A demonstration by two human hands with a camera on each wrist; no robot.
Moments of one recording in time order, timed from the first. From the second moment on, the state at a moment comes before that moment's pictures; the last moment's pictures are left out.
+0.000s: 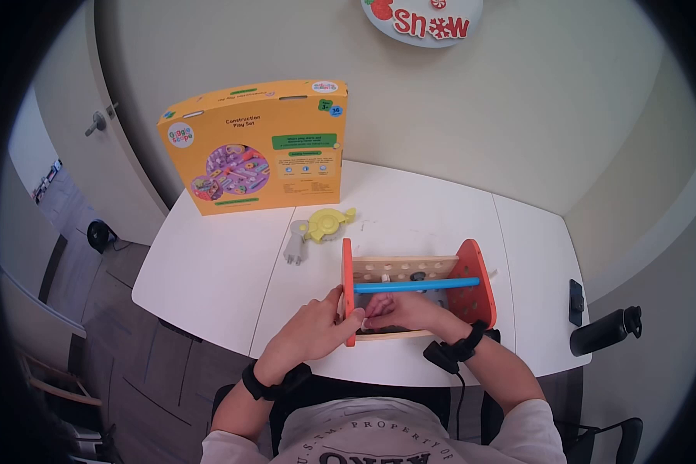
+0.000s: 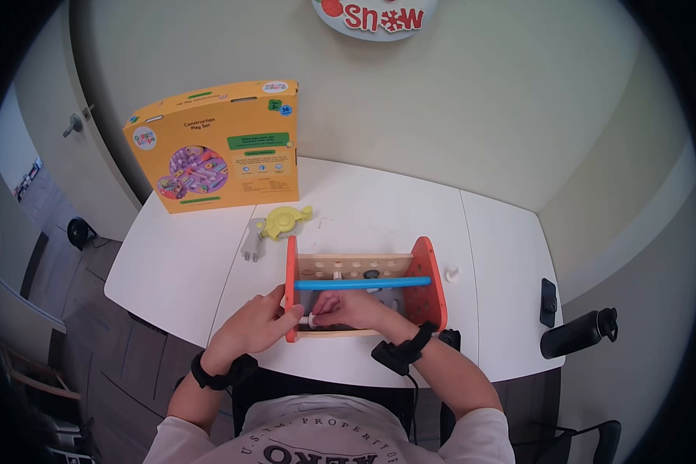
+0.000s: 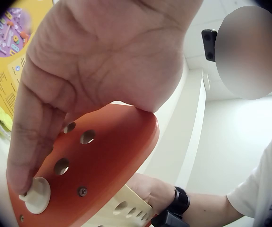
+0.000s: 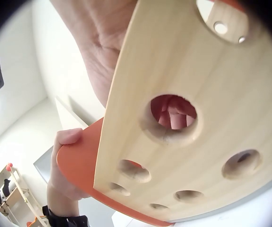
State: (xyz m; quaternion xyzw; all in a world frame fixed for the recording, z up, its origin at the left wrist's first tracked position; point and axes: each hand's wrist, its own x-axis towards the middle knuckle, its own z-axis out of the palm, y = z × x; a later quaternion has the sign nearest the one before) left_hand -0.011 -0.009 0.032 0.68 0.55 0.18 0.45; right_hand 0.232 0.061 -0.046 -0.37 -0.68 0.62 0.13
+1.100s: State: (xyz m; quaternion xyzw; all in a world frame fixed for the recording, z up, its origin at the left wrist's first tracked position) left_hand -0.012 -0.010 0.036 0.69 0.55 0.18 0.45; right_hand 0.224 0.056 -0.056 -0.33 -0.75 0.54 0.16
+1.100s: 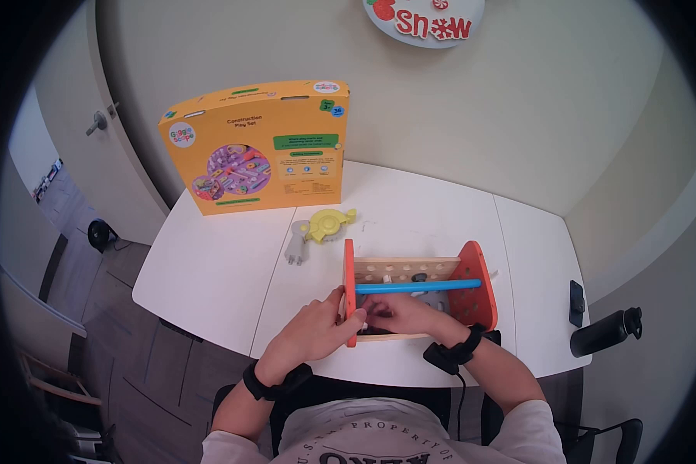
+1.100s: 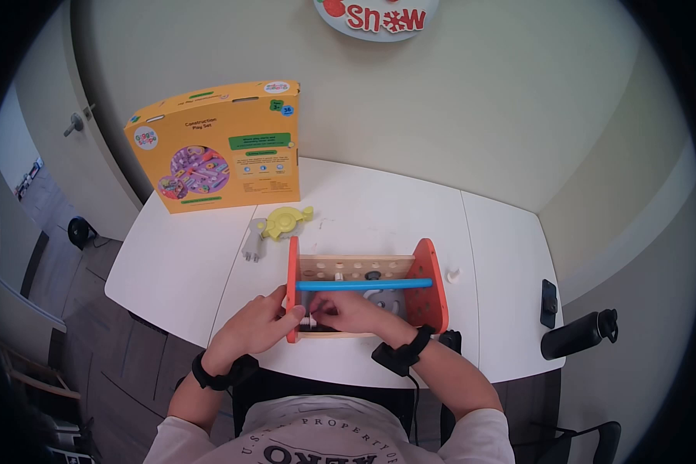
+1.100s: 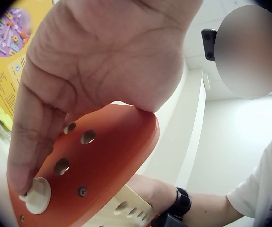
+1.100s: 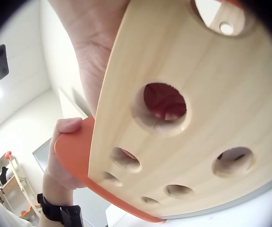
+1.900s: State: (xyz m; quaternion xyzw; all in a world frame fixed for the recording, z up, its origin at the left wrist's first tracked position) left_hand -0.012 -0.010 0.033 0.68 0.54 0.18 0.45; right_hand 0.227 0.053 -0.043 -0.36 -0.77 0.50 0.16
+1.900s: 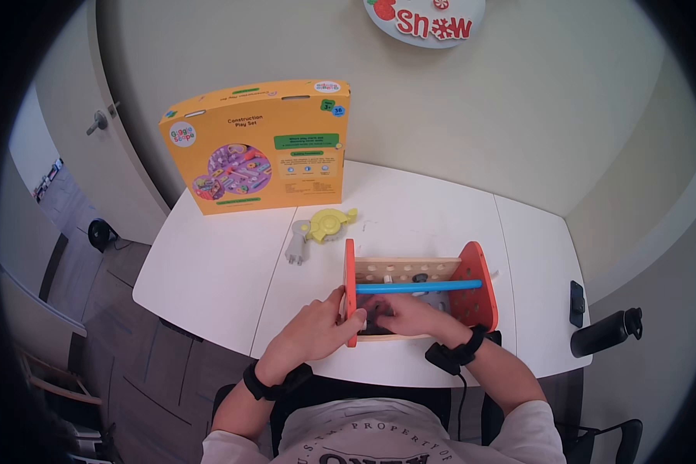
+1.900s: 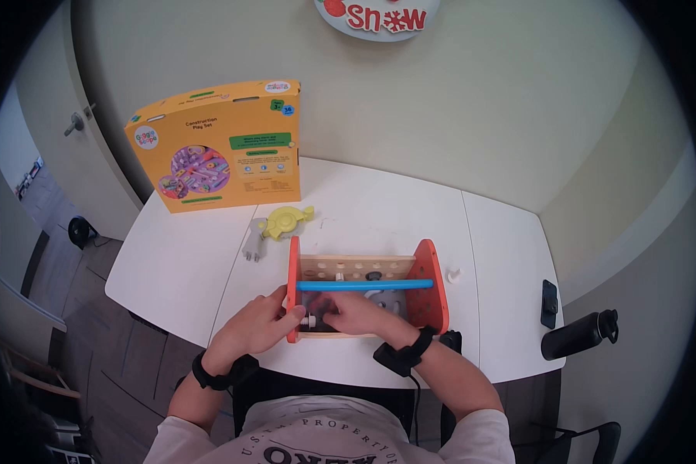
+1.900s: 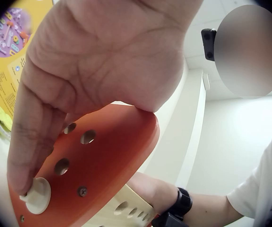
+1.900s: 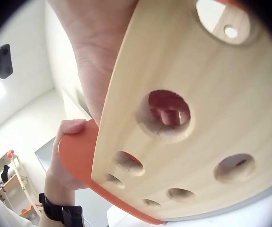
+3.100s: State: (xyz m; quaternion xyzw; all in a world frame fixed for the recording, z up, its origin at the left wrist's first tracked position) left_hand -0.012 -0.011 0.028 0.69 0.54 0.18 0.45; right_hand 0.225 0.051 -0.030 -0.38 -0.77 0.50 0.12
